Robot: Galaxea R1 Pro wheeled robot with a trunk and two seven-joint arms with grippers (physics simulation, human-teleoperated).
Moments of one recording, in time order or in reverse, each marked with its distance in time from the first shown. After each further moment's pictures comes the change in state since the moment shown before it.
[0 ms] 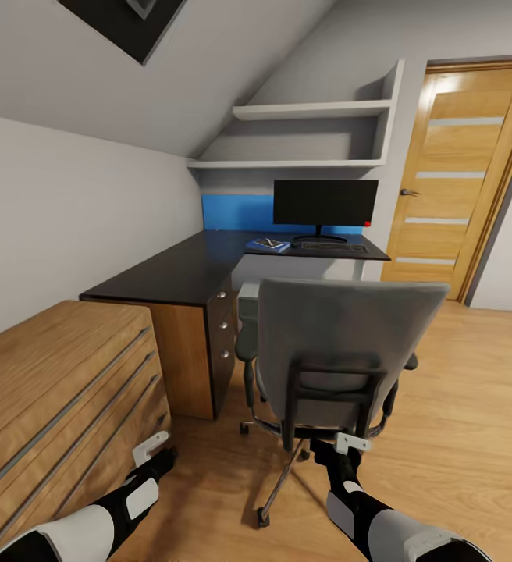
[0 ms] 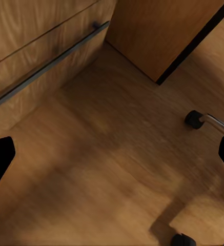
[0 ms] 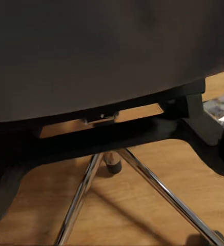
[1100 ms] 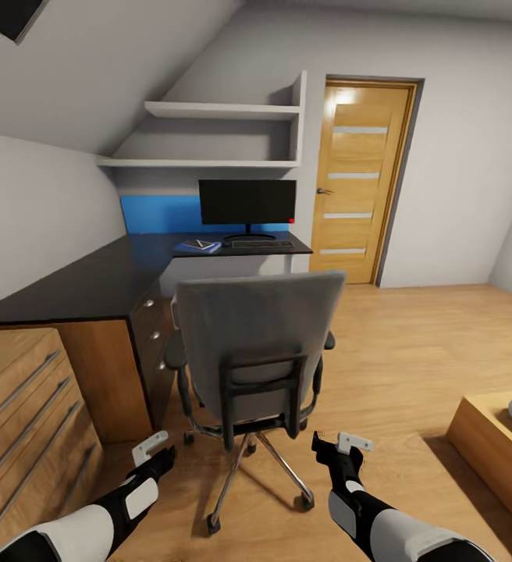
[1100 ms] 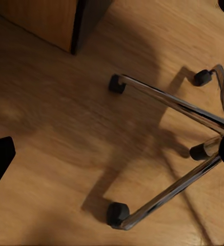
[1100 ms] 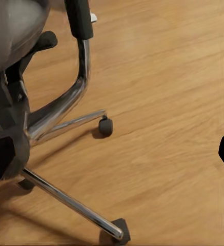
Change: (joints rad) left arm 0.000 0.002 0.003 -0.001 0.001 0.001 -0.001; right arm 0.000 -0.007 -0.001 -0.002 -0.002 0.000 0.000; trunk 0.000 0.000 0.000
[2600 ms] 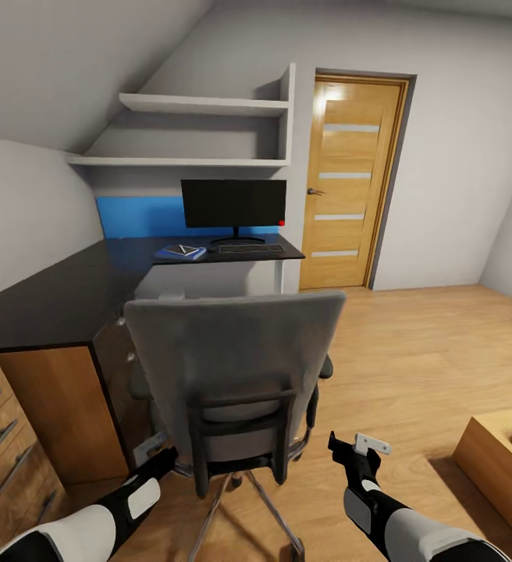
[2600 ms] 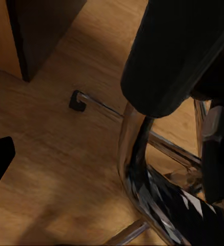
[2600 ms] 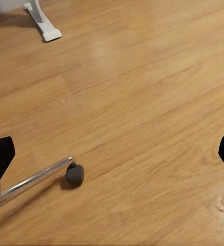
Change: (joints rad) left arm 0.000 -0.007 0.000 -0.004 -0.011 -0.002 0.015; right arm 0.000 -0.057 -0.006 -0.004 -0.070 0.001 0.002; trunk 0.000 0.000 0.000
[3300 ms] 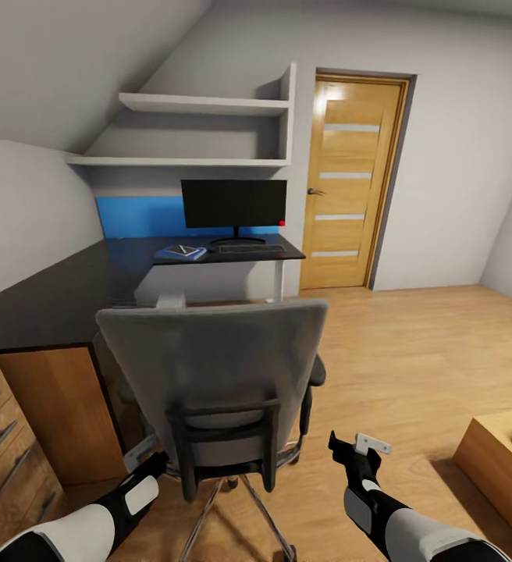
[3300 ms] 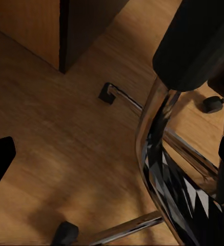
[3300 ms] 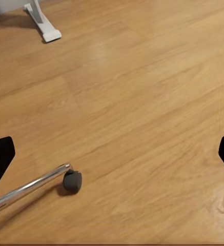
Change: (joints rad) left arm 0.000 0.002 0.105 0.002 0.000 -0.001 0.111; right arm 0.000 -0.002 0.000 -0.001 0.000 0.000 -0.001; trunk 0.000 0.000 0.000
